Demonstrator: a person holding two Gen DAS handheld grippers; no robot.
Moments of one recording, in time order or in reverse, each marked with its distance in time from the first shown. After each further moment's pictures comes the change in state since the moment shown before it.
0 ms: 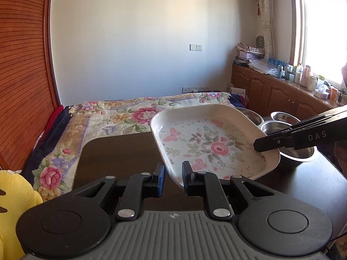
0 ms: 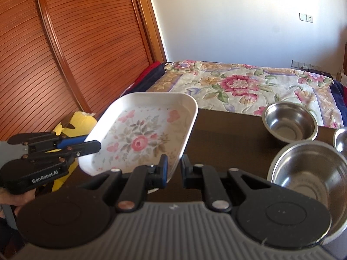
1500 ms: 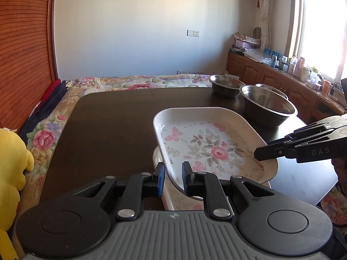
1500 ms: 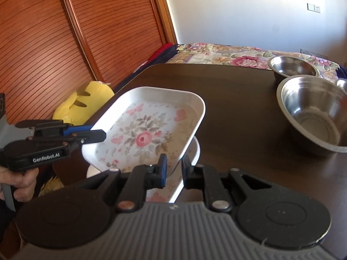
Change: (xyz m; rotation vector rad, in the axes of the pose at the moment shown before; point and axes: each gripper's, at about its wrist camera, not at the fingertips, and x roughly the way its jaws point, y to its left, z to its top) left arm -0.034 -0.018 -0.081 -0.055 0.074 -0.039; right arm -0.027 0.012 -0.081 -0.027 0.058 0.055
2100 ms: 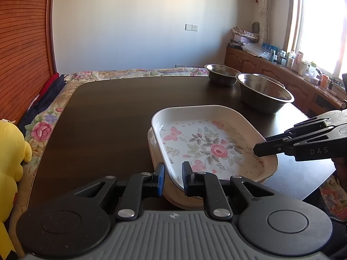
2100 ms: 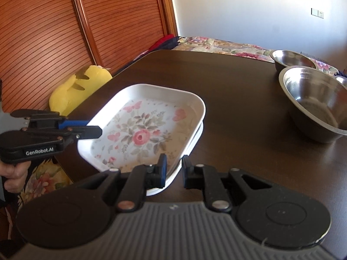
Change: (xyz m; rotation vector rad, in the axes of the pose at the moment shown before) left arm 0.000 -0.005 -0.022 0.005 0.024 -0.005; right arm 0.001 0.010 -0.011 -0.067 0.031 -0.041
